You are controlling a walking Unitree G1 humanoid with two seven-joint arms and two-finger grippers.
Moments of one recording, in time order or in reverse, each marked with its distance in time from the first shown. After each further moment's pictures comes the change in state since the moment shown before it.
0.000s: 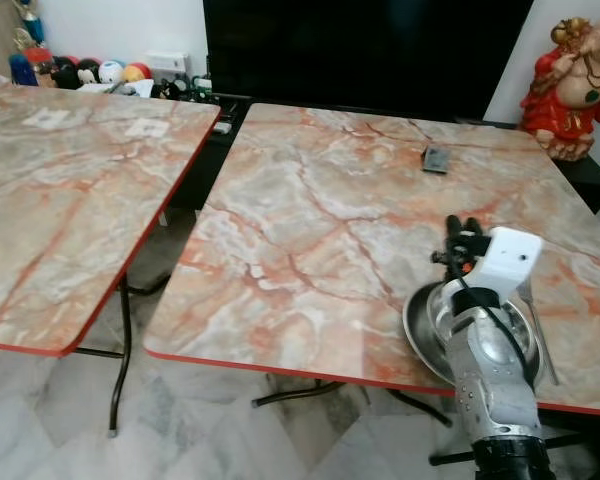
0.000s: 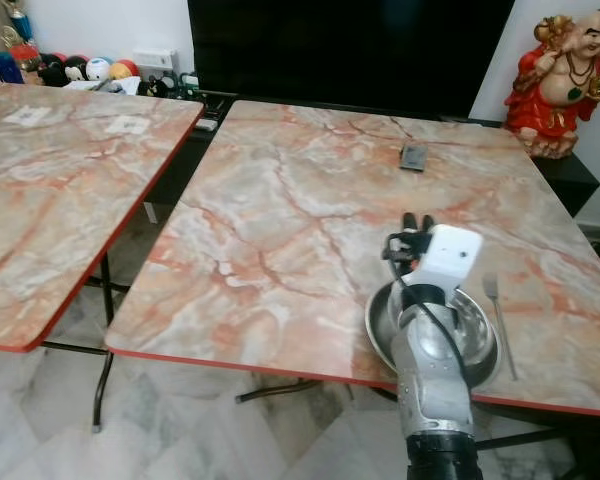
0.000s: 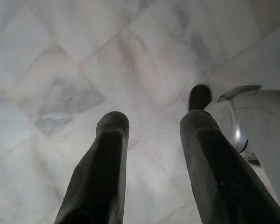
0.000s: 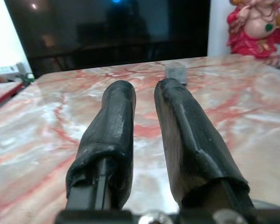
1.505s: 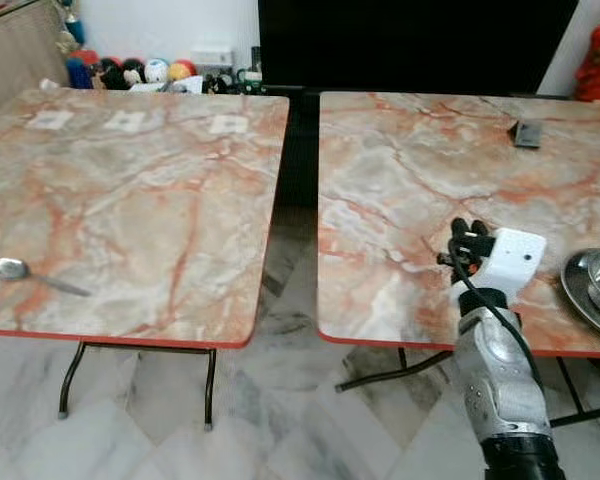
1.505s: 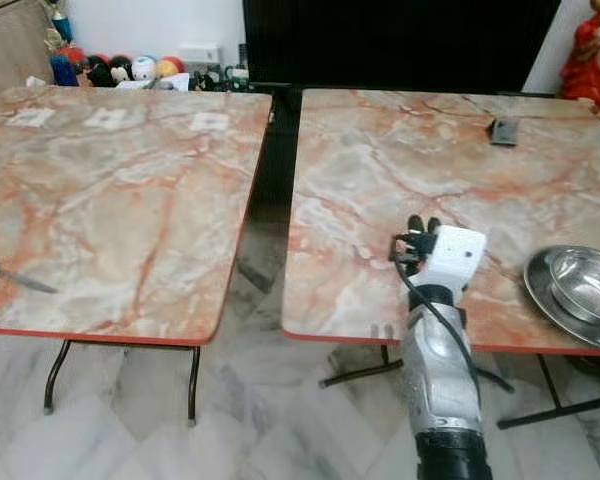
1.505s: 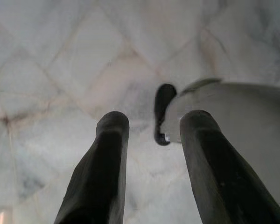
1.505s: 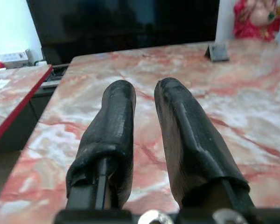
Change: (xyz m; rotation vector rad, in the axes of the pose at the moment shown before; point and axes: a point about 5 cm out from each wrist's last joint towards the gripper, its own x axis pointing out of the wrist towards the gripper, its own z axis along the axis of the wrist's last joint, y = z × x) left arm 0.000 -0.011 -0.004 -0.036 0.005 -0.017; right arm 0.000 -0.016 -0.005 -0.043 0.024 -0.031
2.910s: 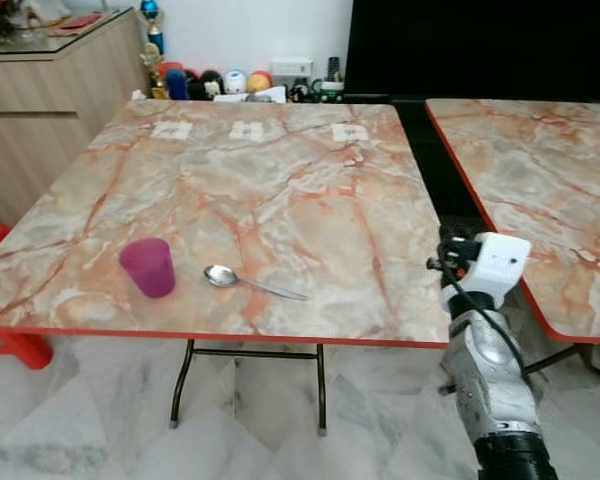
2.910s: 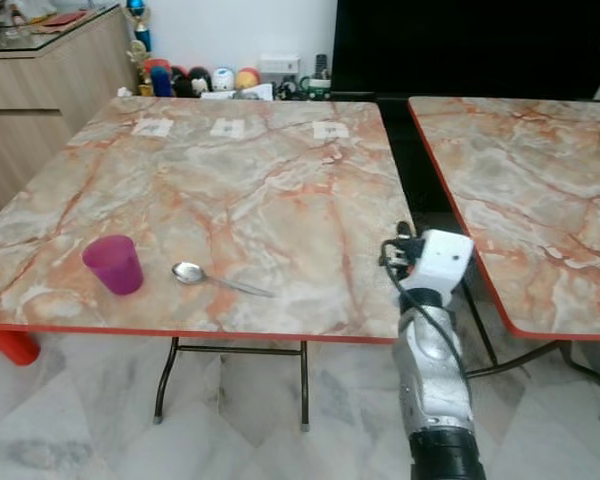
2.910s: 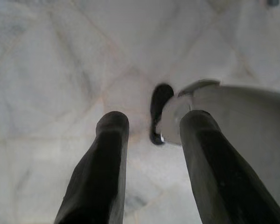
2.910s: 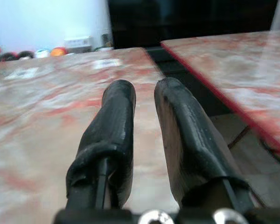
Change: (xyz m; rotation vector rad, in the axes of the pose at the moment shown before) left arm 0.000 0.001 0.000 -0.011 -0.002 0.008; right arm 0.001 0.009 -0.009 0.014 0.027 0.028
